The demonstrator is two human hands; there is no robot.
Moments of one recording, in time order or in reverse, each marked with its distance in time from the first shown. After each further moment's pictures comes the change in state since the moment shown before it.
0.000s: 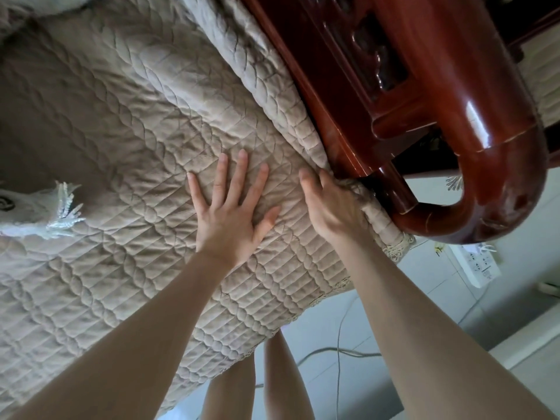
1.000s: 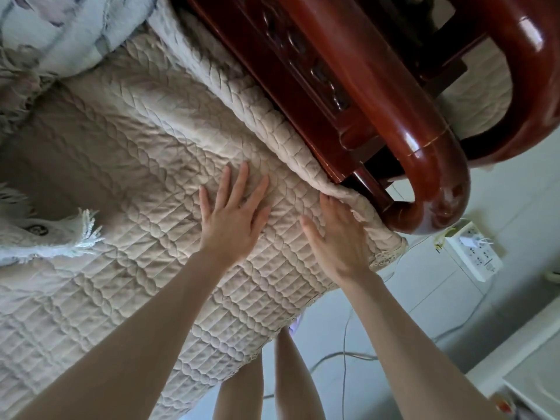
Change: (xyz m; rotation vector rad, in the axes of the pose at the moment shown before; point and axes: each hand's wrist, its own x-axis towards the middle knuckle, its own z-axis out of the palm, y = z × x) left_hand 0.010 0.009 -0.035 -0.111 -0.136 0.065; right_hand -0.045 0.045 0.005 -0.085 0.213 -0.246
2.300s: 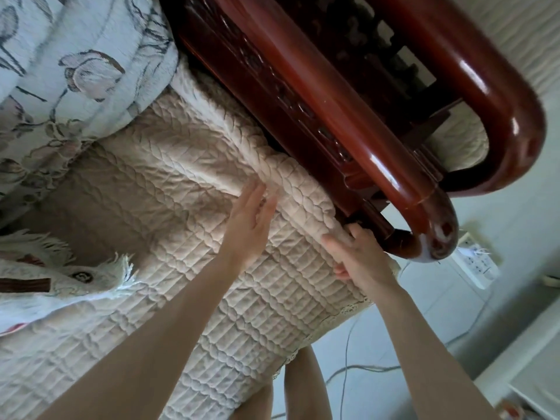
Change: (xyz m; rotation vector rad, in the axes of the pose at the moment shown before) left_hand 0.024 0.008 -0.073 -0.796 0.000 -0.120; right_hand 0.000 -0.035 -0.059 0.519 -0.090 0.423
